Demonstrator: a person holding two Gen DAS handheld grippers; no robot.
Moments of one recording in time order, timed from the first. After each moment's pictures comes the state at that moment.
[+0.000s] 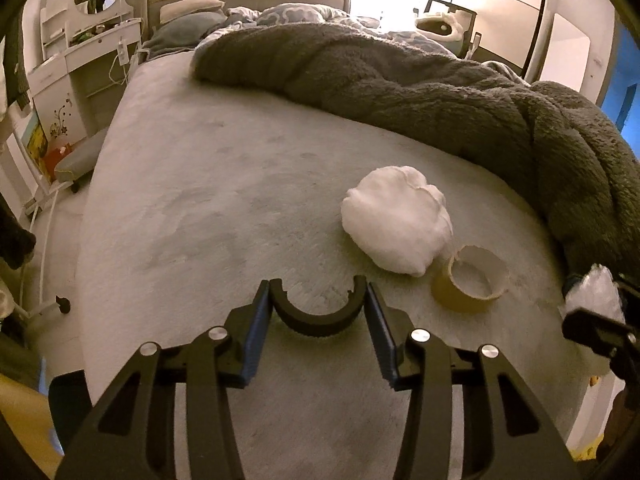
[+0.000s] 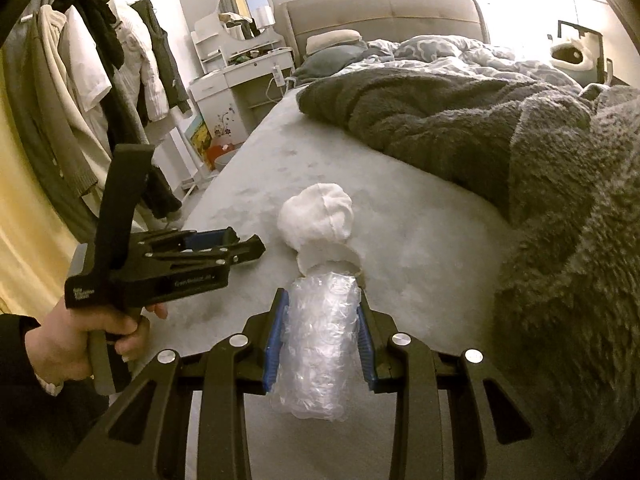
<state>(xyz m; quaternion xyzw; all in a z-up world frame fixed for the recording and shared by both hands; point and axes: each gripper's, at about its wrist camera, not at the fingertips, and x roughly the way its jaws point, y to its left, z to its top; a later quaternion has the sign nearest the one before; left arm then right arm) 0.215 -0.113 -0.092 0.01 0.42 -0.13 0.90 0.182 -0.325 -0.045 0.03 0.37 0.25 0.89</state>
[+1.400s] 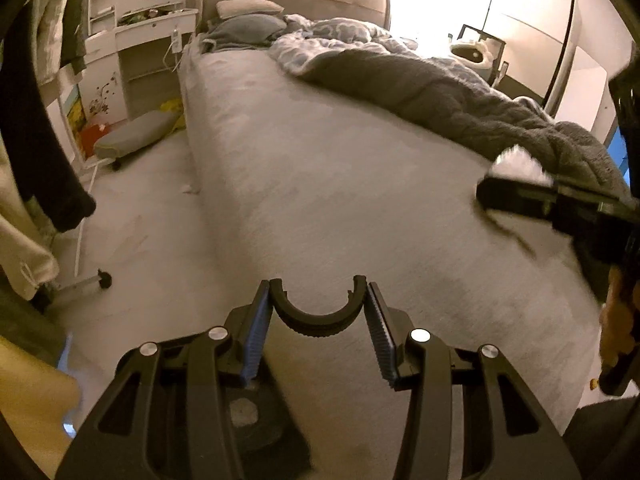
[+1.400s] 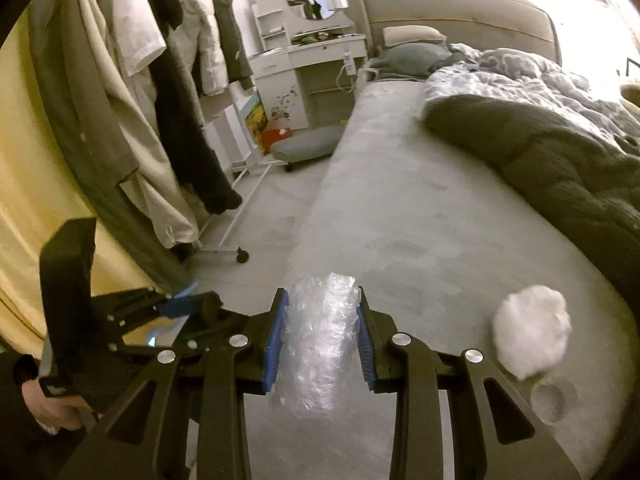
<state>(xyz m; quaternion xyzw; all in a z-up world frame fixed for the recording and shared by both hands) 0.154 0.066 -0.077 -0.03 0.41 -0.09 0.91 0.217 -0.124 -0.012 -0.01 0.37 0.33 0.87</state>
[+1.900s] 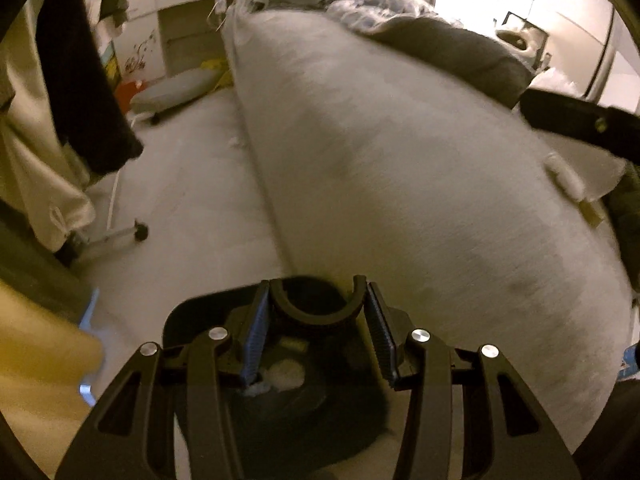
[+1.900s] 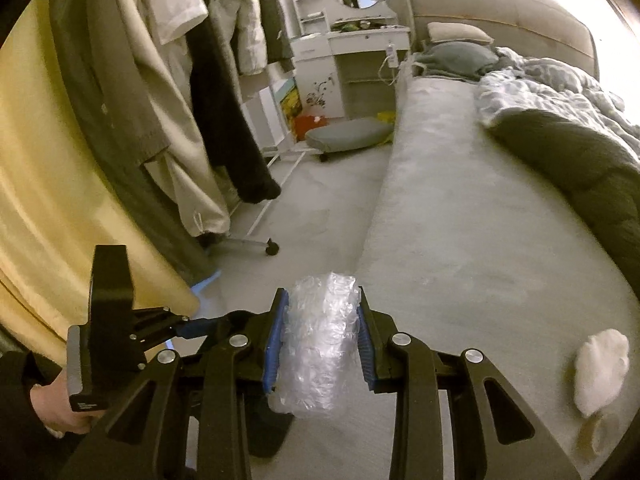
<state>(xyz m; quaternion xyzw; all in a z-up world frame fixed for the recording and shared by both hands) 0.138 0.142 -0.117 -0.04 0.47 -0.03 0.88 0.213 -0.040 -0.017 -0.05 0.38 0.38 0.84</state>
